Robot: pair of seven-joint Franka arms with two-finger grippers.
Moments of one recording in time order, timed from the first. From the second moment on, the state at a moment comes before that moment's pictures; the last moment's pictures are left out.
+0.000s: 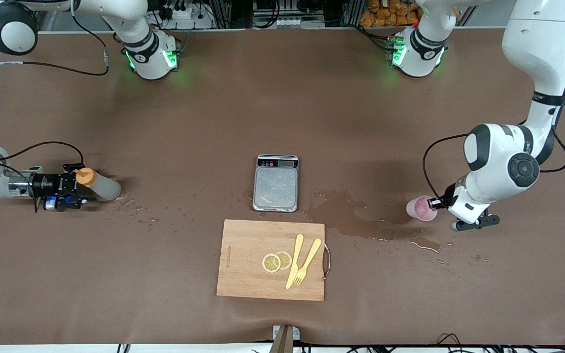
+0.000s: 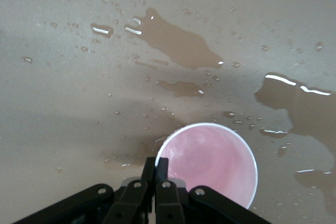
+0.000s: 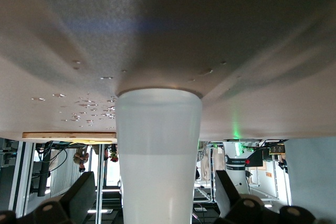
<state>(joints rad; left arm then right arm) 0.05 0.44 -0.15 -1.93 -0.04 2.36 -0.22 -0.61 0.90 0.04 -1.55 0.83 1.47 0.53</state>
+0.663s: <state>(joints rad) 0.05 0.38 -0.19 -1.88 -0.04 2.32 -0.28 -0.59 0.91 0.04 -1.55 0.83 1.46 0.52</state>
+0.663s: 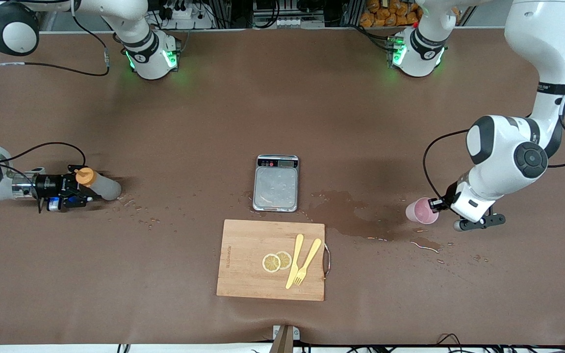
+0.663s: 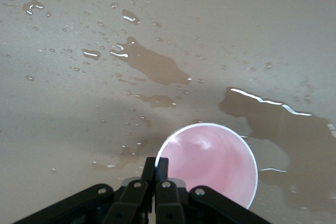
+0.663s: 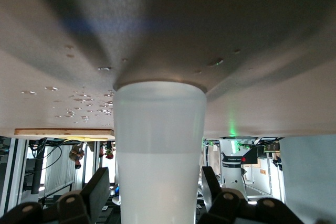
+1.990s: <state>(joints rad) -0.28 0.56 -0.46 -1.52 -0.04 2.30 -1.36 -0.53 0.85 0.04 -1.36 0.79 1.37 0.74</state>
